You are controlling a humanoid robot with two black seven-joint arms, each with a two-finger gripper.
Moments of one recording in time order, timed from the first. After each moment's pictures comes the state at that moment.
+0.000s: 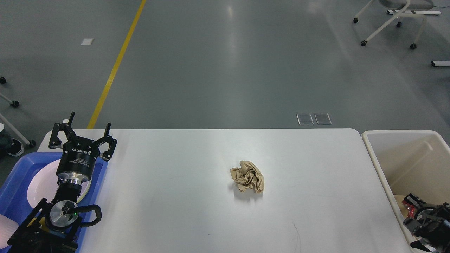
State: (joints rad) left arm -0.29 0.16 -1.45 -0.78 0.23 -0.57 -0.28; right arm 0.56 -0.31 -0.90 0.12 0.19 -0.20 -0.12
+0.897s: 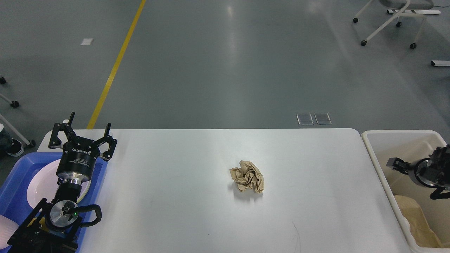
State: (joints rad) left arm -0.29 0.16 -1.45 -0.78 0.23 -0.57 -0.28; right arm 1.08 -0.54 -0.93 0.61 -0.25 0.12 -0.13
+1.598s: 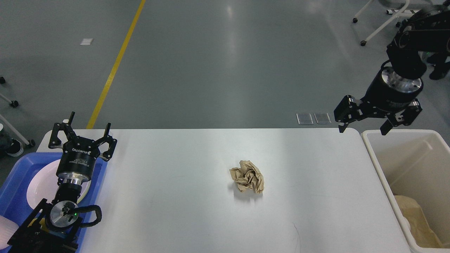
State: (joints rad) left arm -0.29 0.16 -1.45 -0.78 0.23 -0.57 -0.28; right arm 2.13 -0.29 -1.32 1.17 -0.07 0.95 -0.13
